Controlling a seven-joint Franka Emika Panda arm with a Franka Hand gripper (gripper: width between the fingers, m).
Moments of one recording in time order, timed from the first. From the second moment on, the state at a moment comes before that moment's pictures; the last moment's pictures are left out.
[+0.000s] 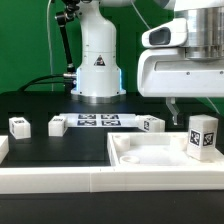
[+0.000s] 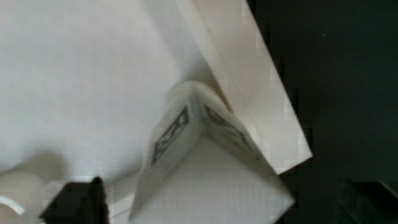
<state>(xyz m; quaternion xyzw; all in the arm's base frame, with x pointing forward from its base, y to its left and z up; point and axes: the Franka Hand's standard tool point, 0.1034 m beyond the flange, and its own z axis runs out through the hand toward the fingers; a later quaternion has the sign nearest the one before) 0.633 0.121 0.086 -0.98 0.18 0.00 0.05</state>
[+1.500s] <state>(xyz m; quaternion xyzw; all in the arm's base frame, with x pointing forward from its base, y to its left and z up) 0.631 0.118 0.084 -0.99 -0.11 -0.01 0.04</state>
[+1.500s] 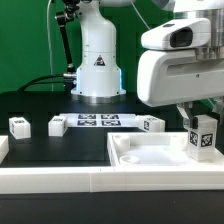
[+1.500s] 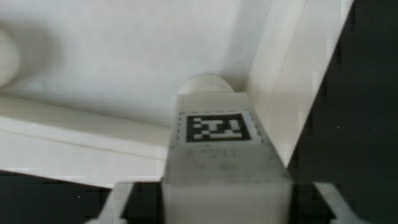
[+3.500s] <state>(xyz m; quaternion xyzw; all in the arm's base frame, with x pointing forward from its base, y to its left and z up) 0.626 0.115 0.082 -0.86 0.51 0.01 0.05</state>
